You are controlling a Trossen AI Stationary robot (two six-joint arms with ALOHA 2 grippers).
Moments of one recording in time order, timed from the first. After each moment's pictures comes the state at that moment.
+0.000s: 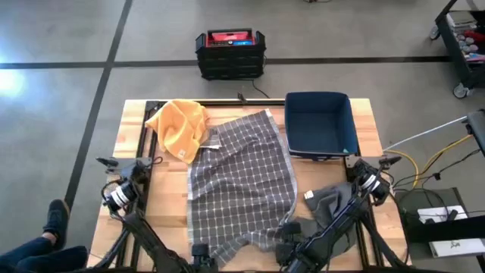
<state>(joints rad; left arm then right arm) -0.97 2.19 1.62 -0.66 -0.34 -0.98 0.83 2.20 1.49 -0.77 0.24 0.75</state>
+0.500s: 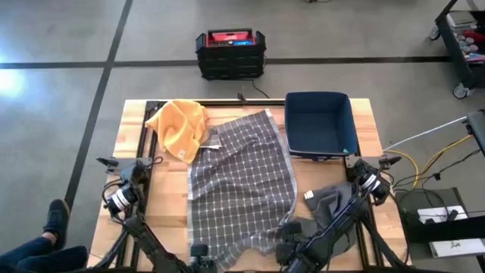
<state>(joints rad) -0.99 2.18 1.63 -0.74 -0.35 -0.99 0.83 2.18 1.50 -0.81 0.22 0.76</state>
